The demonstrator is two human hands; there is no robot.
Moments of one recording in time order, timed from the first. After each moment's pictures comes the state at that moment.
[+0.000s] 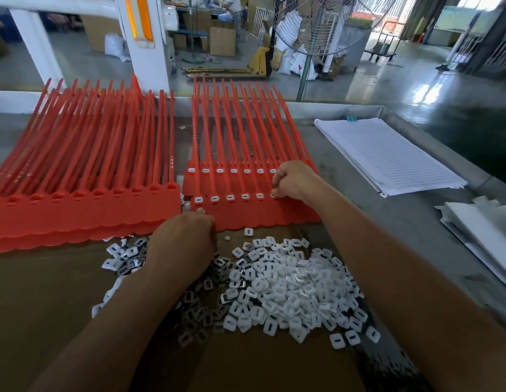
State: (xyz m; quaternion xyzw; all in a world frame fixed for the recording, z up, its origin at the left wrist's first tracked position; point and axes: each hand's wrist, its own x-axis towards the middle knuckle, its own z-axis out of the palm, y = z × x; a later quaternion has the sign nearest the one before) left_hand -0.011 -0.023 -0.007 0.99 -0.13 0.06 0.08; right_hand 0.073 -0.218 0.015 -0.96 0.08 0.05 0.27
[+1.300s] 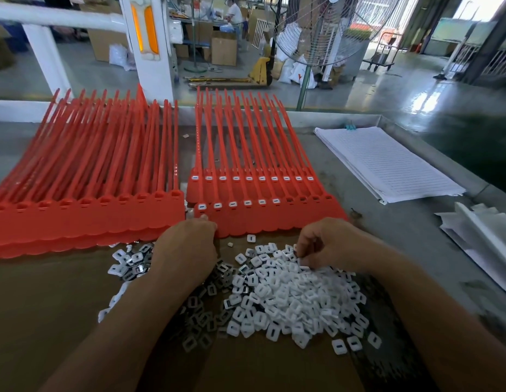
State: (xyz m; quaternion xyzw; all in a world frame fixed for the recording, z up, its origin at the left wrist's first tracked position) left_hand -0.008 -0.021 -0.008 0.99 -0.12 0.04 0.09; right_hand -0.030 -0.252 0.015 -0.95 -0.10 0.14 0.26
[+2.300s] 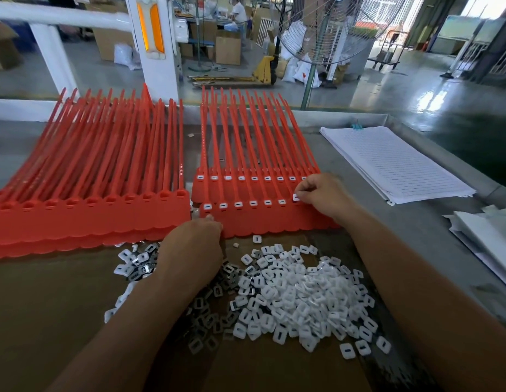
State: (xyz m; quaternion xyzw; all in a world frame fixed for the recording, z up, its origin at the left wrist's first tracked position) left_hand -0.007 -0.021 -0.009 0.99 -0.12 0.05 0.09; right_hand 0.057 -0.250 0.003 -0.94 0.04 -0.06 0.34
